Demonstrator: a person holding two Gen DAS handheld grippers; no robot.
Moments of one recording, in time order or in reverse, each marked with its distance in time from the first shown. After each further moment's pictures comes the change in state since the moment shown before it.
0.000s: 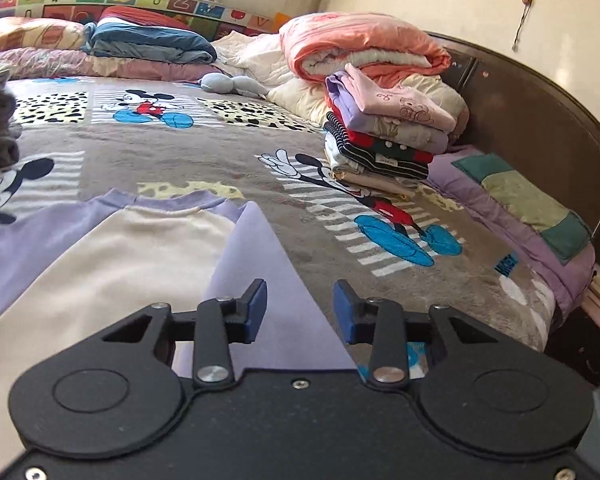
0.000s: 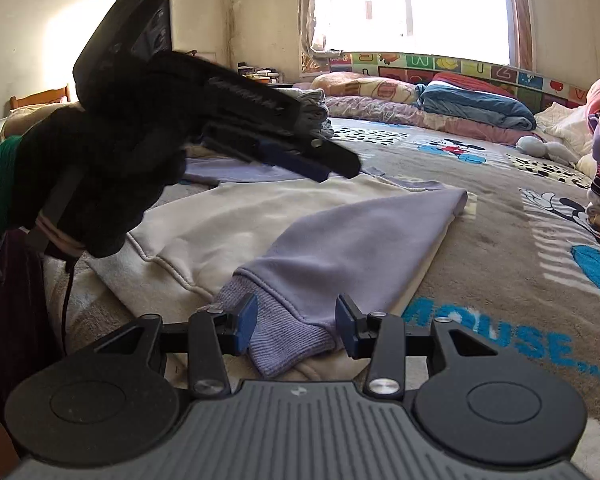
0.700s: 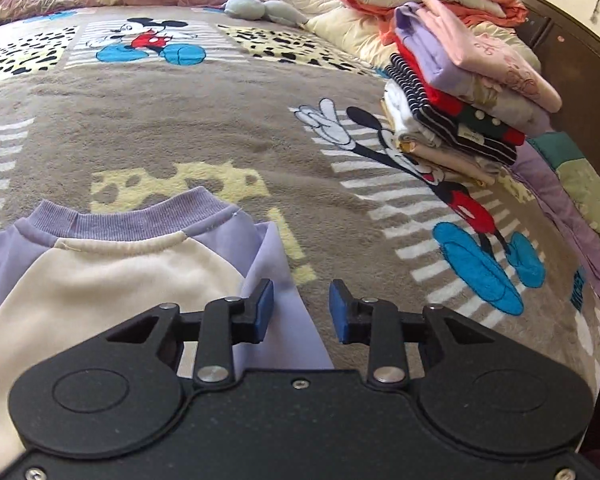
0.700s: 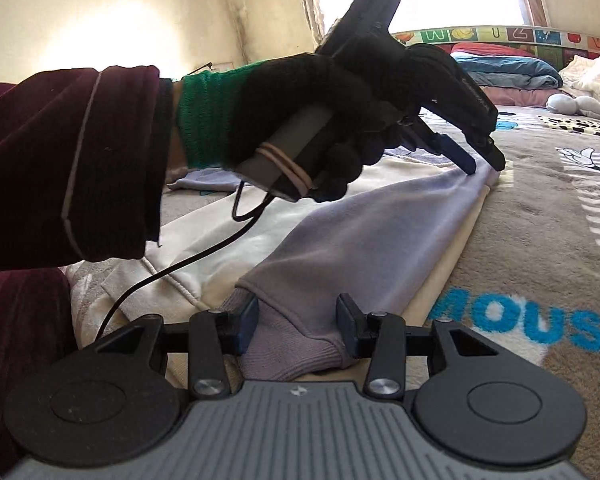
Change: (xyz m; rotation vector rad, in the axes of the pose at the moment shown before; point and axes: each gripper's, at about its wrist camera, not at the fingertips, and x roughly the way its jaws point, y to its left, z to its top) left arm 0.148 0.039 0.058 -0.100 0.227 0.115; right arm 0.028 -0.026 -0.008 0.138 0.033 0.157
